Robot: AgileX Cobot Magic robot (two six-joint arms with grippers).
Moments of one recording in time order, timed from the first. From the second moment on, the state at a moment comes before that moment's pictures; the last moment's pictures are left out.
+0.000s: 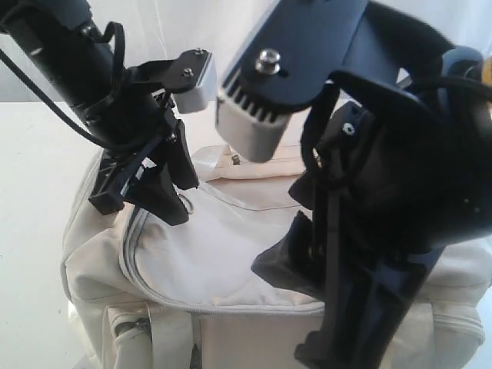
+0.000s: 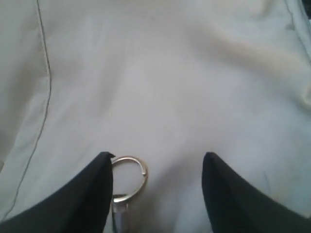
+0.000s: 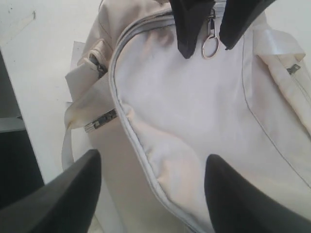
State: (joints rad) left arm -0.39 1.66 -1.46 -0.47 1.28 1.29; right arm 0.94 1.08 -1.16 -0.10 1.05 -0.08
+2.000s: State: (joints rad) left arm -0.51 1.67 -1.60 -0.13 1.21 1.00; right arm 0.94 1.00 -0.92 -0.40 1.04 0.14
